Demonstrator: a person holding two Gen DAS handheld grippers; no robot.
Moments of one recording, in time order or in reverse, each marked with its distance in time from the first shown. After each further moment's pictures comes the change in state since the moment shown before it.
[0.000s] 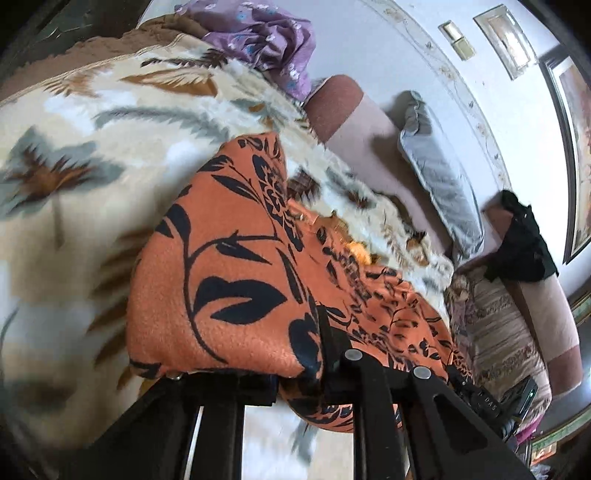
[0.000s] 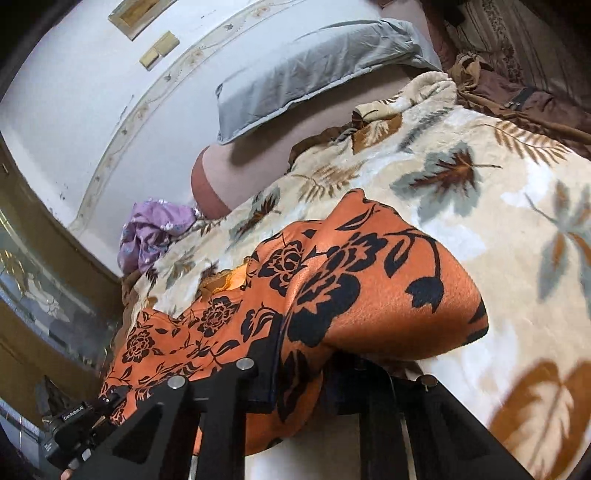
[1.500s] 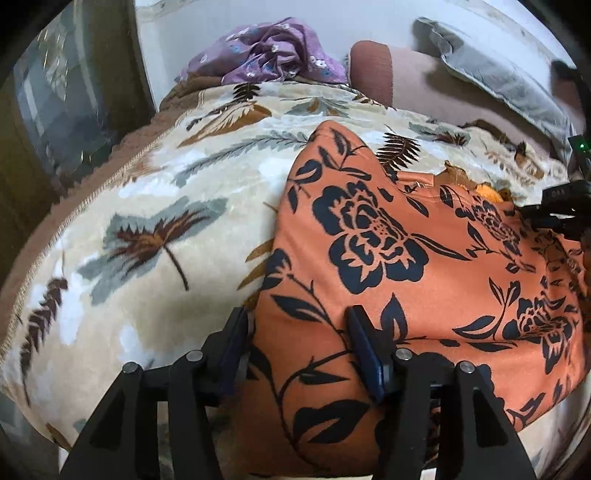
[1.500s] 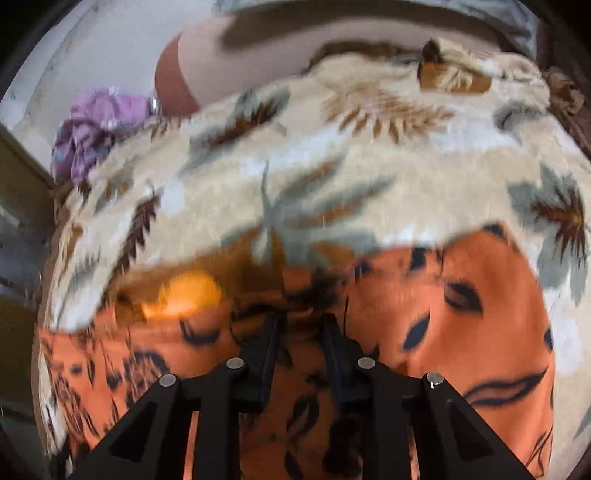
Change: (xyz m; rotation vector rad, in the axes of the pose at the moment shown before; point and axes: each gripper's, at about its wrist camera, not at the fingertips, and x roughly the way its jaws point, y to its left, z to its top) left arm 0.015 0.010 -0.004 0.403 -0.043 0.563; right arm 0.186 0.066 0.077 -0.204 0.315 -0.227
